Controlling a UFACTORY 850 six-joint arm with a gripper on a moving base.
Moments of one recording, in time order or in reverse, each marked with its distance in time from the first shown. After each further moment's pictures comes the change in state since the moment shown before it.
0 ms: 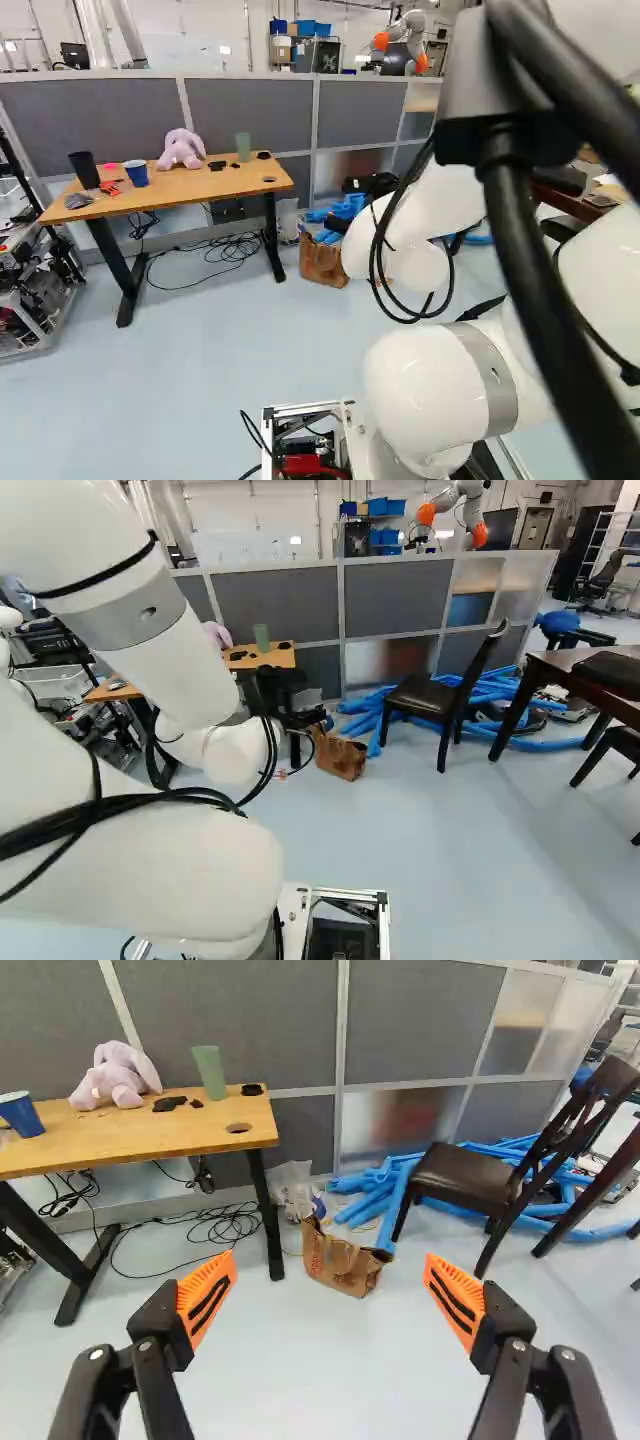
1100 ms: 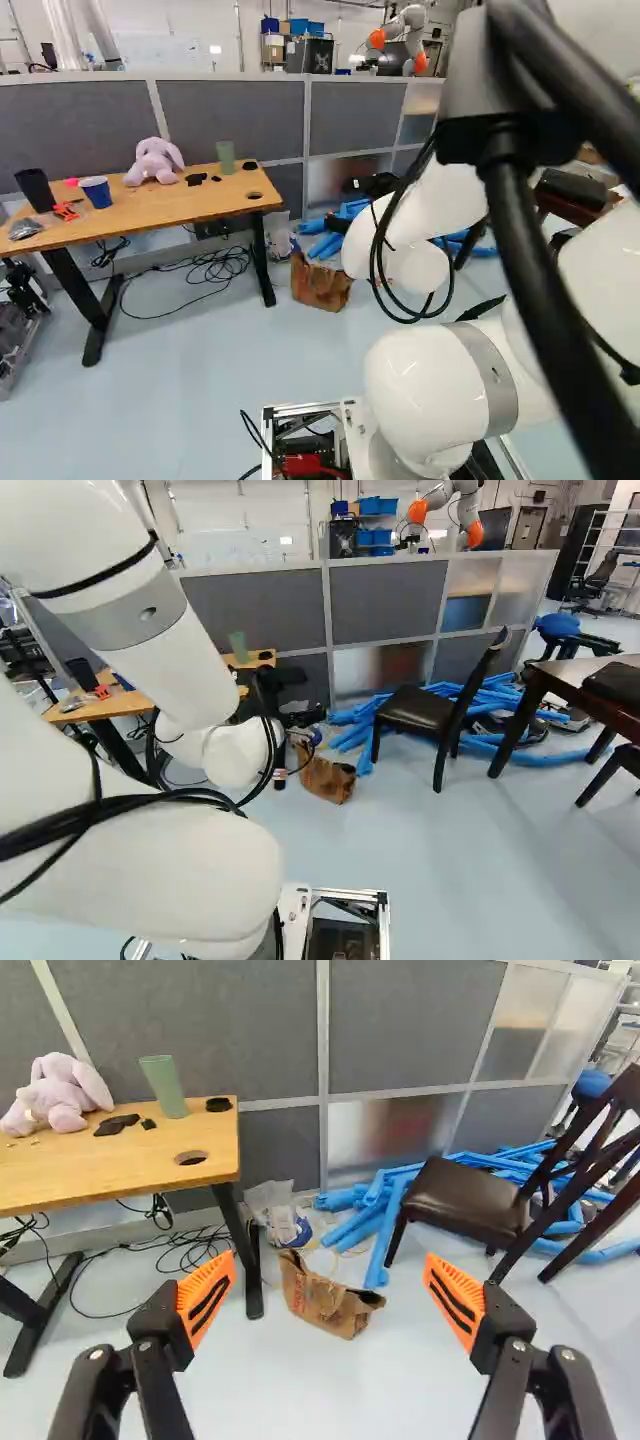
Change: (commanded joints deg) arm 0.0 0.0 0.0 0.0 0.0 0.0
